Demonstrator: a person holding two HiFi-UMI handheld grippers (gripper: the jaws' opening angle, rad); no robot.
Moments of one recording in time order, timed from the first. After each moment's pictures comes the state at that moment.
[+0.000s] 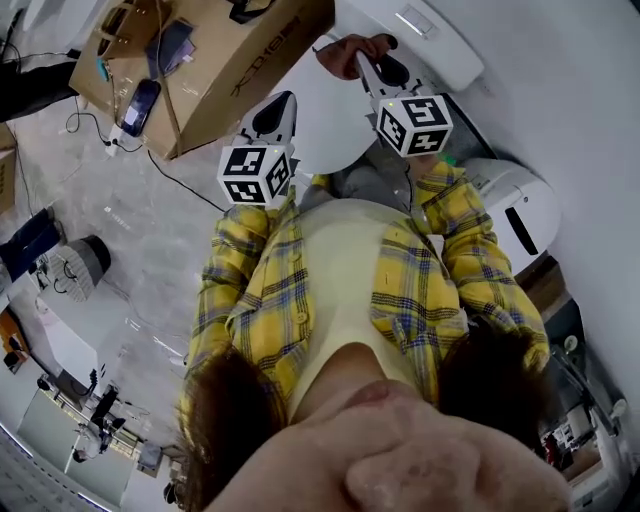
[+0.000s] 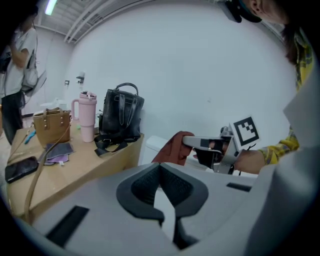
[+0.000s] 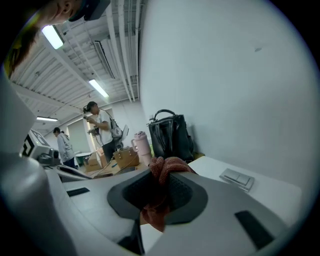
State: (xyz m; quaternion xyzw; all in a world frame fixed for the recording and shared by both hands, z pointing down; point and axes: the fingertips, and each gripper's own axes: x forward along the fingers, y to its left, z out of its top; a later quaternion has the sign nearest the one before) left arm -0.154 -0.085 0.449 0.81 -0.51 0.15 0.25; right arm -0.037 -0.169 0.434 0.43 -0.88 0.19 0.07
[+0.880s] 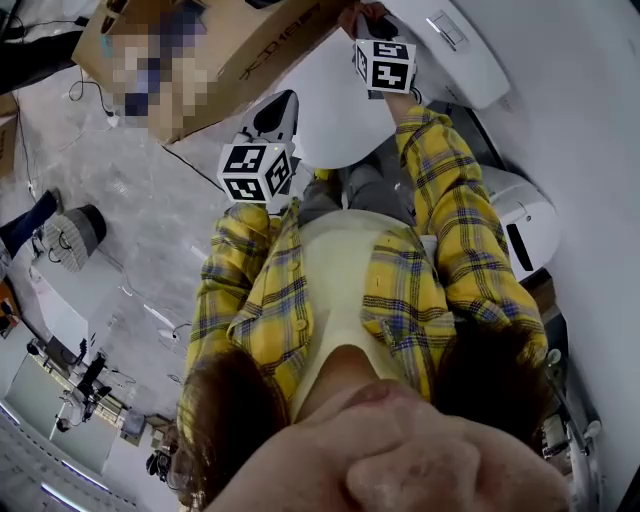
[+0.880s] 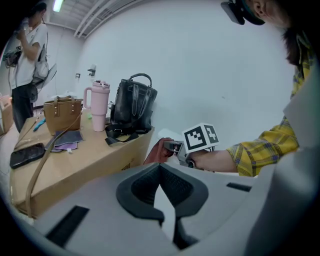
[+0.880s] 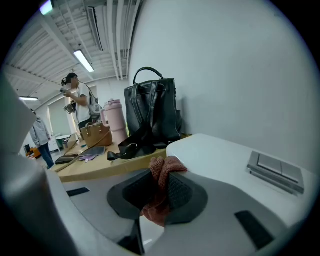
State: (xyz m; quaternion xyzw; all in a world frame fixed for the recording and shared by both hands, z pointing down) left arm -0.181 -0.089 0.484 0.77 -0.54 0.16 0.29; right arm -0.074 -0.278 0.559 0.49 -0.83 0.20 0.19
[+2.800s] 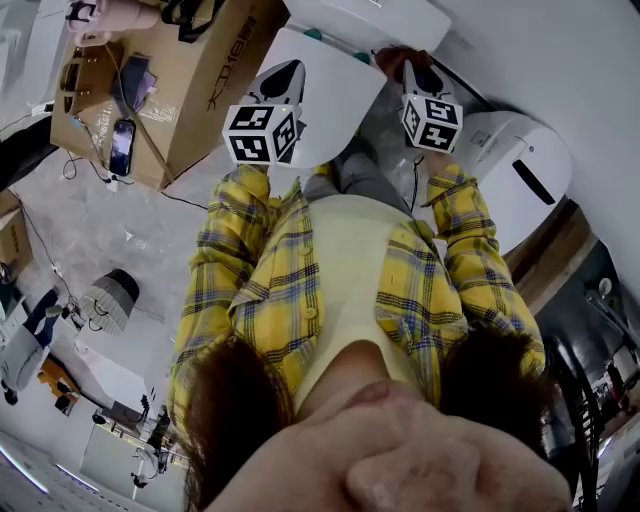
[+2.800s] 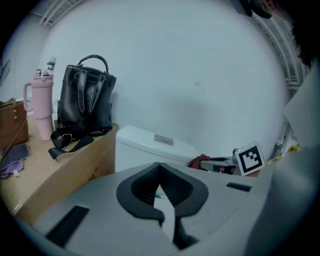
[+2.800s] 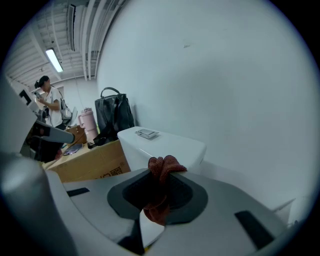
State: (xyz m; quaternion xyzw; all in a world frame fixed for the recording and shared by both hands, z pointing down) left arm -0.067 -0.138 0.492 0.86 -0.39 0.19 0.26; right arm 0.144 -0.121 0.547 0.64 -0.71 0.24 0.18
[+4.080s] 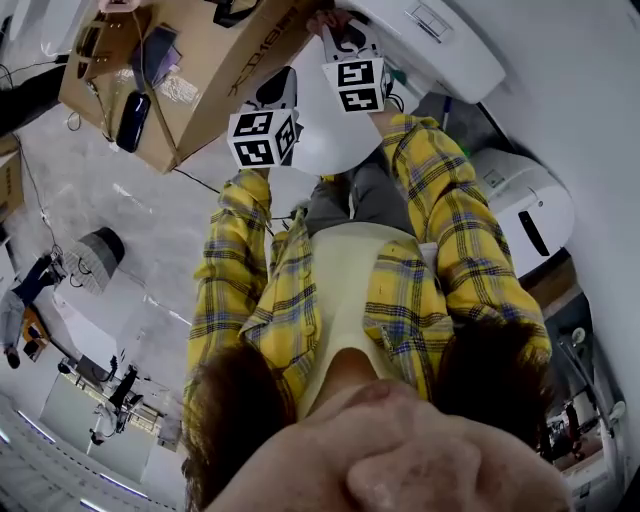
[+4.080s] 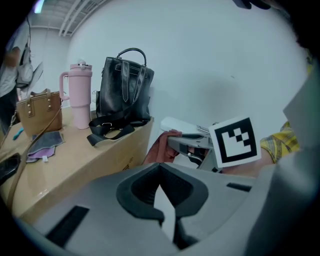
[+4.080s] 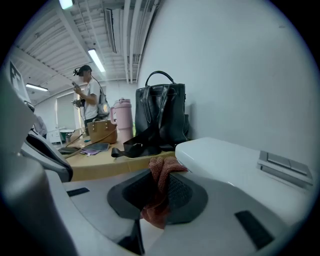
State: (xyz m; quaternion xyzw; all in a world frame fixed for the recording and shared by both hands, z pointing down) left arm -0.159 -0.172 0.552 0.78 -0.52 0.22 0.28; right arm -0.089 -0.267 0.566 0.48 -0.85 0.14 0.18
